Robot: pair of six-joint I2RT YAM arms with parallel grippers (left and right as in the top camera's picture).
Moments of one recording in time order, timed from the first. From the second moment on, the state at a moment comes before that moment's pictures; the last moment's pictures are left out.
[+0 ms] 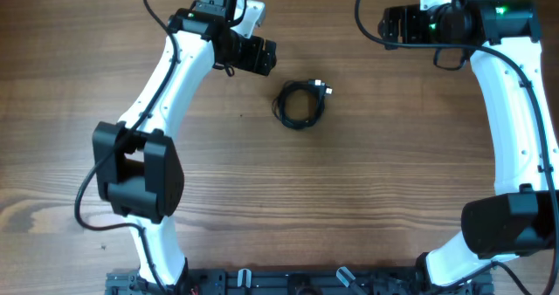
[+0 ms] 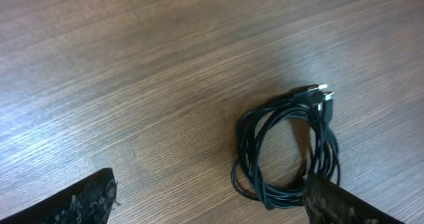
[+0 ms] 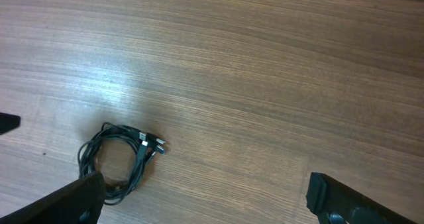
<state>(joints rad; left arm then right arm) -0.27 2.05 1.79 -0.88 0.26 0.05 0.05 1.78 1.85 -1.02 -0.18 -0.08</state>
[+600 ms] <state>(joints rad) -0.38 2.14 1.79 -0.87 0.28 0.05 0.05 1.78 1.85 -1.02 -0.18 -0.08</state>
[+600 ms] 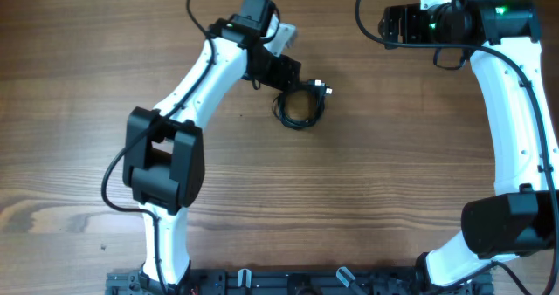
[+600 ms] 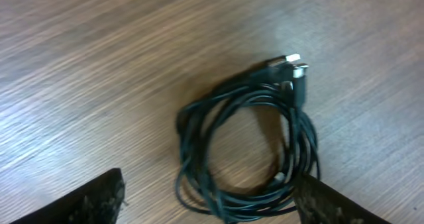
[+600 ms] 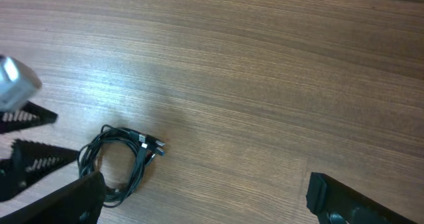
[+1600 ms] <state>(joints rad) -0.41 2.19 1.71 -0.84 0.26 0.09 0.05 1.78 1.85 -1.01 -0.18 -0.06</state>
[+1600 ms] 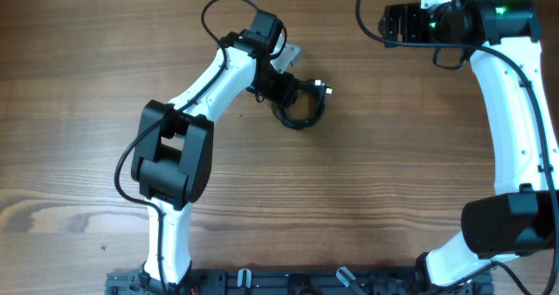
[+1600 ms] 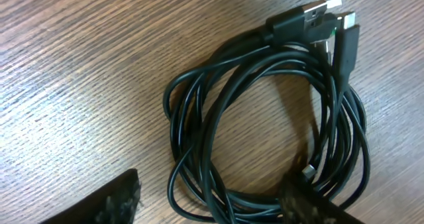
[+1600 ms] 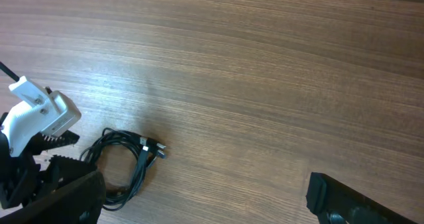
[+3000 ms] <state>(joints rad) -0.46 2.20 1.66 -0.76 0.17 0.10 0.05 1.78 1.85 -1.02 -0.18 -0.06</state>
